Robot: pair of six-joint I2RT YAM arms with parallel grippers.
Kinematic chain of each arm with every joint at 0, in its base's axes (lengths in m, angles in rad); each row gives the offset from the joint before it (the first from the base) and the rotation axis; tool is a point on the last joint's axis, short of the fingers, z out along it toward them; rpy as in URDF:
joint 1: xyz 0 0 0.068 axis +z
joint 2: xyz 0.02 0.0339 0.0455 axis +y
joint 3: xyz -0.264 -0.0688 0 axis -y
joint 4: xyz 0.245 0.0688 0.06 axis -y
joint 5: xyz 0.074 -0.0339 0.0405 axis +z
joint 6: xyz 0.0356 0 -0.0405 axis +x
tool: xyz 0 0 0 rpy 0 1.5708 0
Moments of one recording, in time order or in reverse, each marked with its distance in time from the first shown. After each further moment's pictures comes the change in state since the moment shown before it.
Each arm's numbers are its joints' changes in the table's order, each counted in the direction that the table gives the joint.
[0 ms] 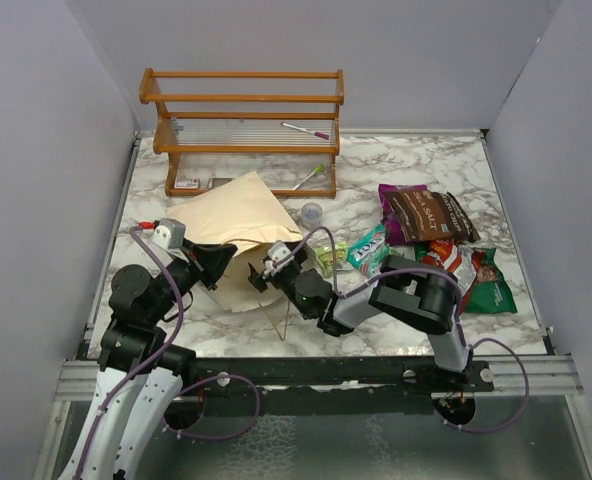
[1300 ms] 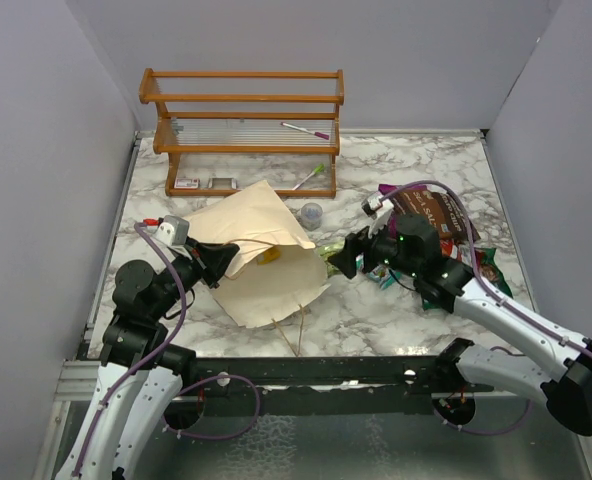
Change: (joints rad) left arm -0.006 0.031 0.000 0.000 0.000 0.004; right arm -0.488 -1.036 -0.154 -1.342 0.635 0.414
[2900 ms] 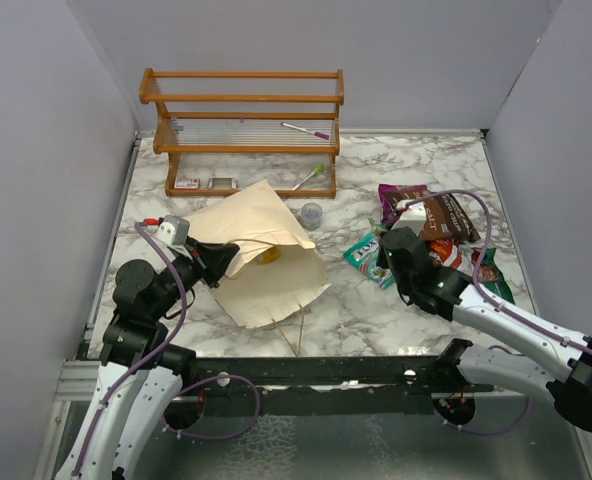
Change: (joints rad) left arm 0.000 0.004 0.000 0.000 0.000 0.002; right arm 0.122 -0.022 -0.044 -0.076 -0.753 0.214
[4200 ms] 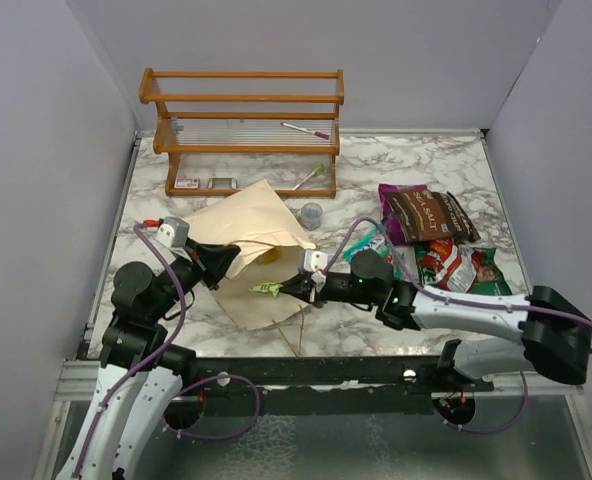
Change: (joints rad) left arm 0.000 -0.016 -0.001 0.010 -0.032 0.002; right arm 0.273 0.337 -0.043 0.778 0.978 -0.616
